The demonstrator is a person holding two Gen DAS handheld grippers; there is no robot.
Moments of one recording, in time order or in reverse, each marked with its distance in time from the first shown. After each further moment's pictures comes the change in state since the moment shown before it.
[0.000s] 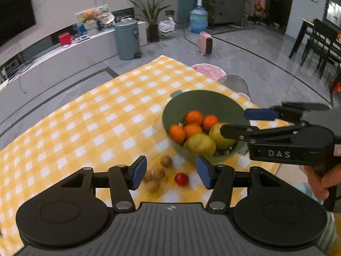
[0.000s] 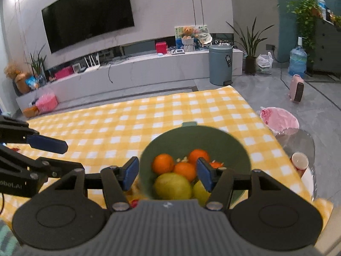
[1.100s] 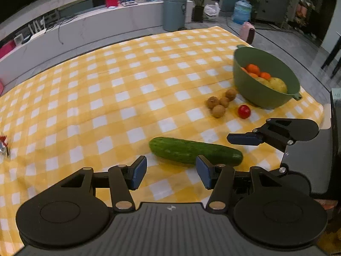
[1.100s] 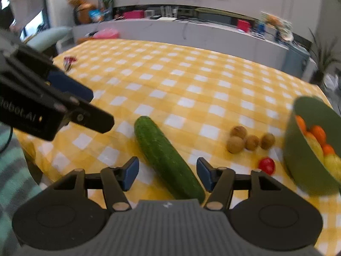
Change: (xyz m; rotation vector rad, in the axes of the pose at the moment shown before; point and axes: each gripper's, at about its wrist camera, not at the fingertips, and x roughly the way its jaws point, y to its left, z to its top) left arm -0.025 0.096 -0.132 -0.209 0.088 0.105; right arm 0.066 0.174 -0.102 -0.446 0.200 0.221
